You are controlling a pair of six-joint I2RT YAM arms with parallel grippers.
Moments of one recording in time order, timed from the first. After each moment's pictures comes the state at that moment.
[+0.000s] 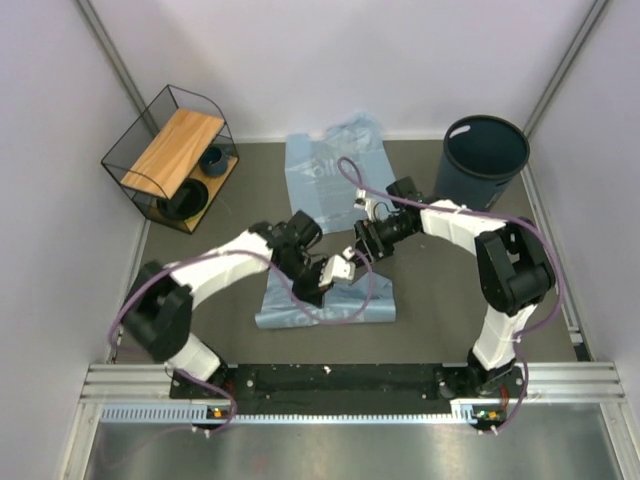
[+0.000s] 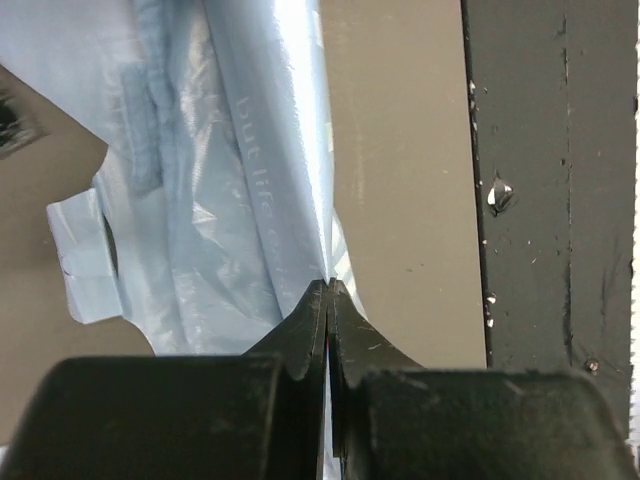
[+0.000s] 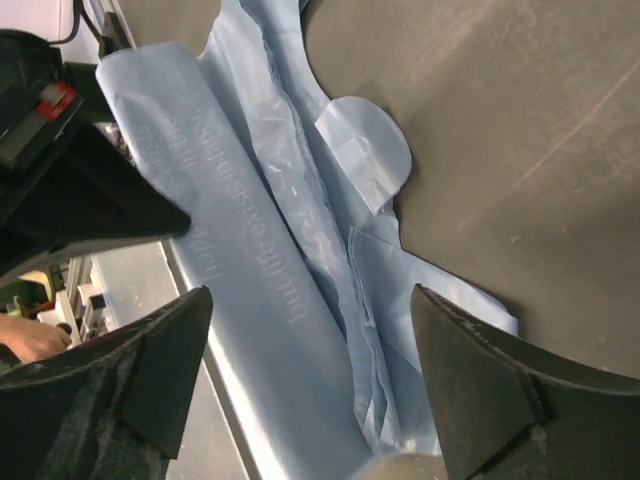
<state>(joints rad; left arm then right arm) -0.73 1.49 1.02 -0.78 0.66 0.82 0.46 1.82 1.19 -0.54 -0.91 -0.01</state>
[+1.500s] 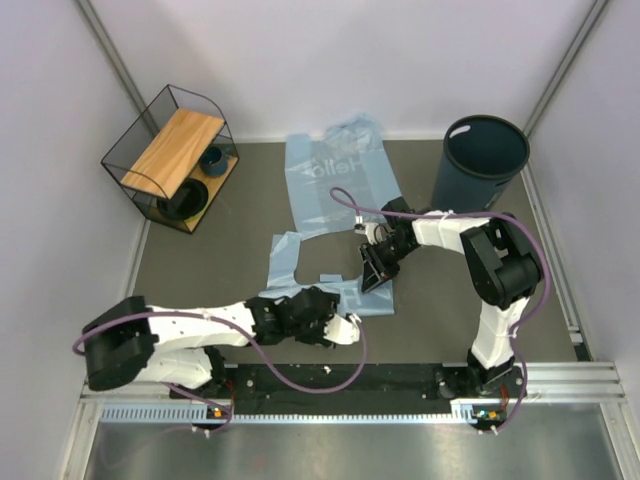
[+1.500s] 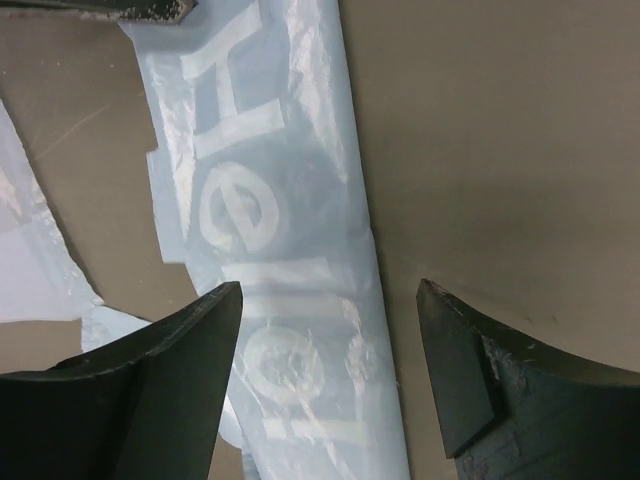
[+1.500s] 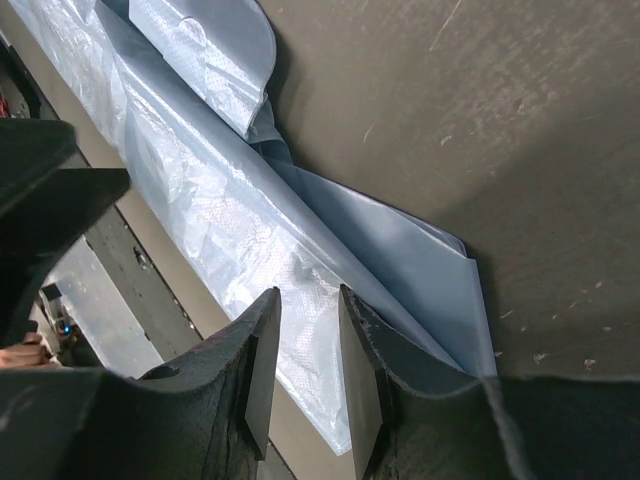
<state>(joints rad) -1.14 1.21 0.55 -0.21 -0.09 0.69 0.48 1.88 1.09 -0.58 -0.74 -0.05</state>
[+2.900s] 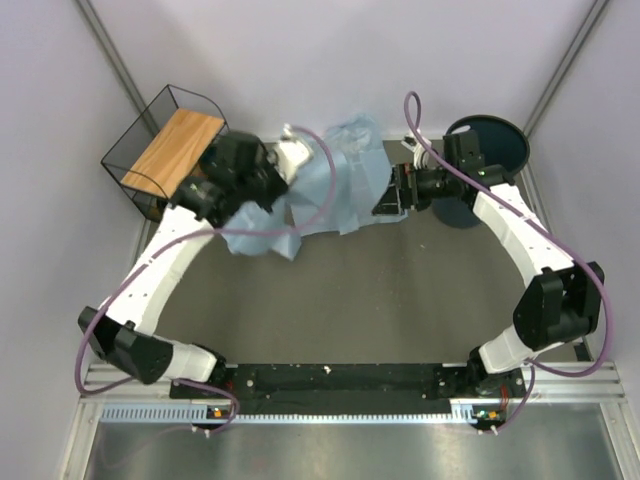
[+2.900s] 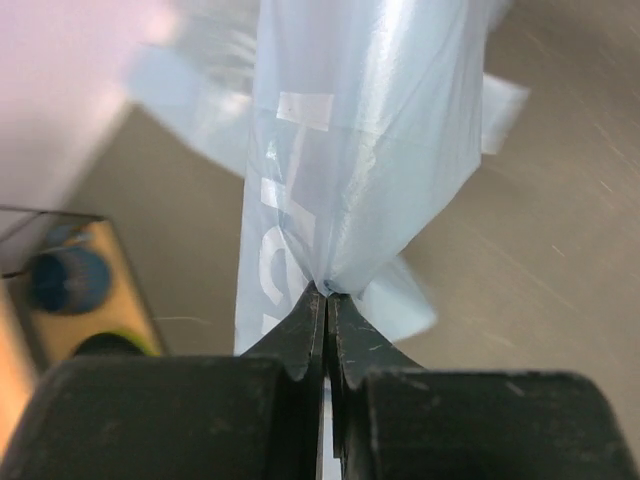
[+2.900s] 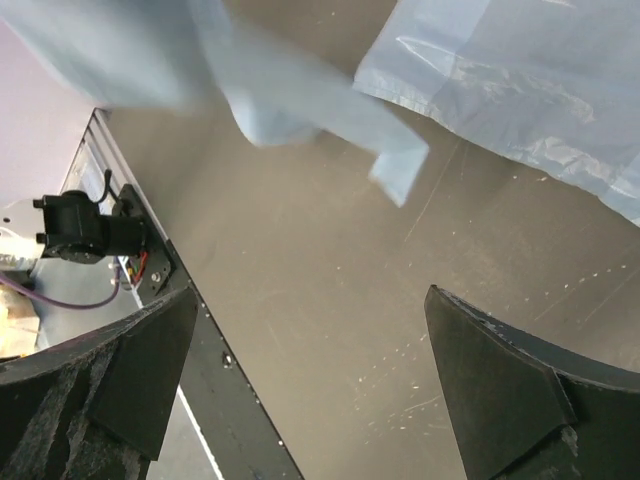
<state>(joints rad) -0.50 1.37 1.48 -0.77 0.20 0.44 0.25 1.54 1.39 -0.64 -0.81 0.09</state>
